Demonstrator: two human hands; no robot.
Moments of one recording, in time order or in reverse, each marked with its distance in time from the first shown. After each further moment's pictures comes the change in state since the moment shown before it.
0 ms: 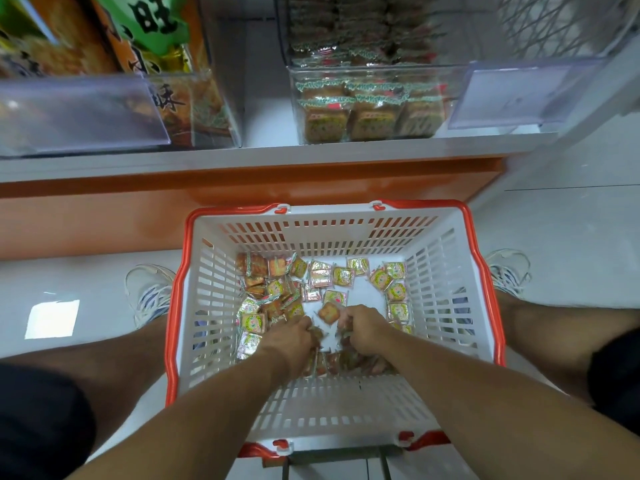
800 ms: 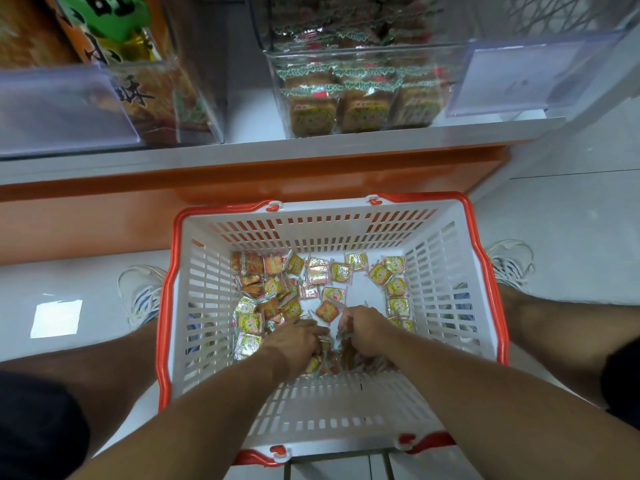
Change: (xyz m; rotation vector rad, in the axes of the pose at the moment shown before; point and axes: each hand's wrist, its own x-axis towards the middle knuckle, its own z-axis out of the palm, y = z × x) left_hand 0.015 -0.002 0.004 0.101 -0.052 0.221; right_hand -0.001 0.005 -0.002 -0.145 -0.079 -0.028
